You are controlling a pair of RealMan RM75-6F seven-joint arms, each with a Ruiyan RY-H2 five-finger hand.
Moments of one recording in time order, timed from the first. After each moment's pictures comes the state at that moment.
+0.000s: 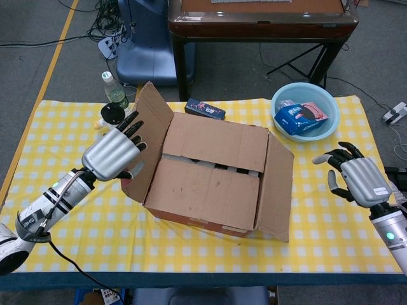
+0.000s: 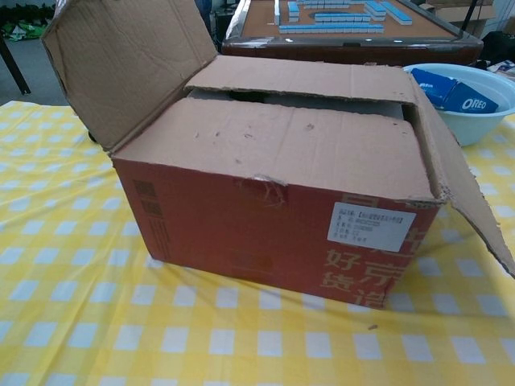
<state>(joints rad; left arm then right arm) -0.96 -0.74 -0.23 -1.95 1.25 0.78 0.60 0.38 -0.78 0.14 -1.81 -1.49 1.19 0.20</state>
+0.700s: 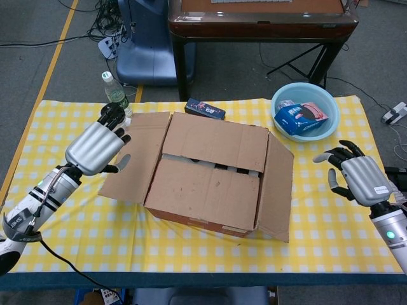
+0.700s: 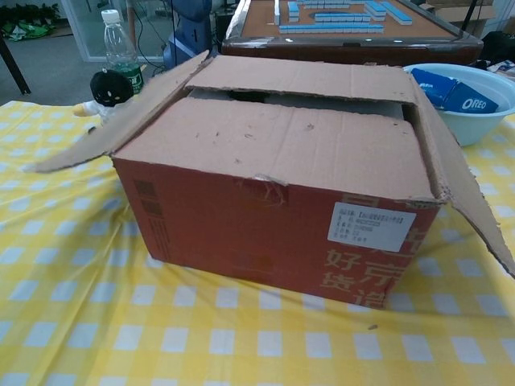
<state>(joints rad) -0.94 -0.70 -0.22 -1.96 1.16 0.82 0.61 0.38 -0.78 0.14 -1.82 -1.48 1.18 0.20</state>
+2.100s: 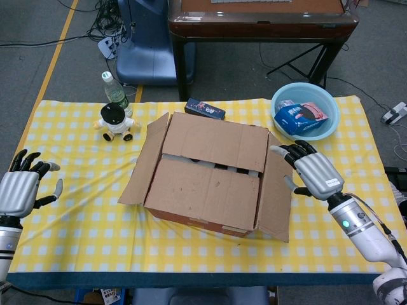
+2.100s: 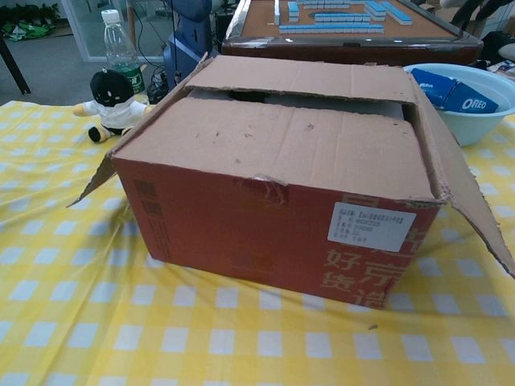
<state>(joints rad) -0.41 -0.93 -0.06 -1.83 1.23 1.37 0.21 0.54 -0.87 0.19 -1.92 -1.38 1.01 -0.04</state>
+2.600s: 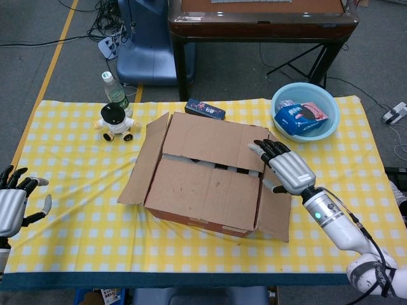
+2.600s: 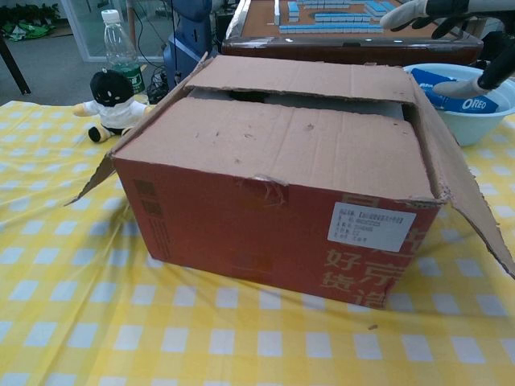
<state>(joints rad) -0.29 -0.93 -0.03 -1.84 1.33 1.46 0.21 0.67 -0.99 0.21 -1.90 -1.20 0.90 -0.21</state>
